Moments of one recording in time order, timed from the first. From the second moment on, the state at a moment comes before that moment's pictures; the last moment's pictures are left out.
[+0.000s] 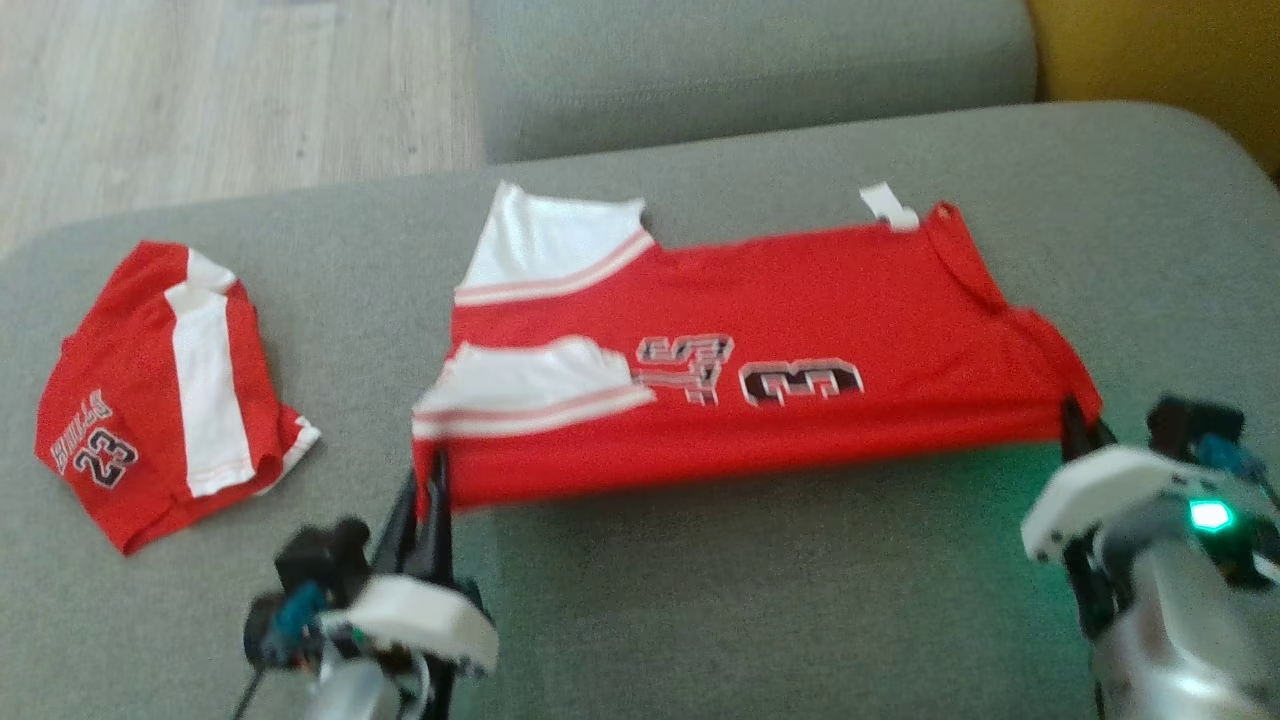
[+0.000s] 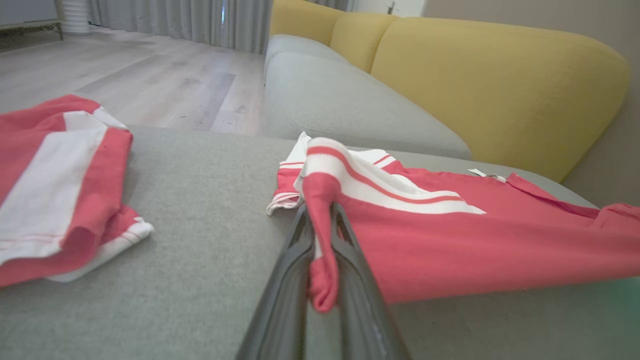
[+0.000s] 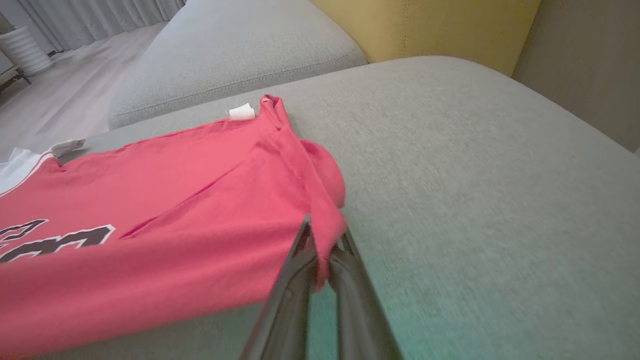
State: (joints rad) left arm -0.19 0.12 -0.38 0.44 -0.48 0.06 -0.20; right arm -0.40 -0.04 -0.30 0.82 -0.03 0.13 -0.04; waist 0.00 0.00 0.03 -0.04
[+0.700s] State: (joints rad) left arm 0.03 0.18 -0.44 0.31 -0.50 0.13 -0.03; right arm -0.02 -0.04 -0.28 0.32 0.11 0.13 0.20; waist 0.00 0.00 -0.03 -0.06
